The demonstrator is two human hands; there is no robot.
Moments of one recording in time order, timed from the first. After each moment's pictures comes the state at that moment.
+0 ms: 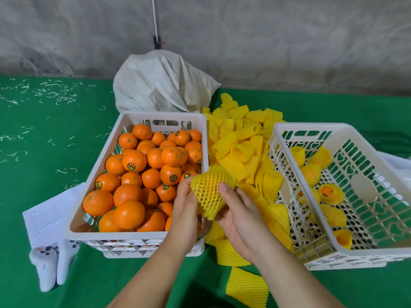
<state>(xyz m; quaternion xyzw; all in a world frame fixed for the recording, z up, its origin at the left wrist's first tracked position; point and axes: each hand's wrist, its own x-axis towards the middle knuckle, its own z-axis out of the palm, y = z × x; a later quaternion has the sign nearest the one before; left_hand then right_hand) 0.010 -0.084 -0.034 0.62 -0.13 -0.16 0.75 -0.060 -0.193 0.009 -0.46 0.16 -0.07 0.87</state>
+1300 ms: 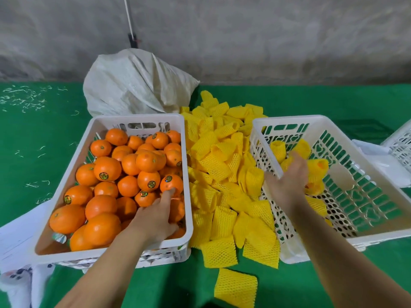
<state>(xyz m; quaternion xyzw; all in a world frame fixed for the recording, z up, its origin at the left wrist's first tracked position) 0.072 -0.063 -0.047 0.91 -0.30 -0.27 0.12 -0.064 -0.388 -0.038 -0.82 0.41 -0.26 0.32</state>
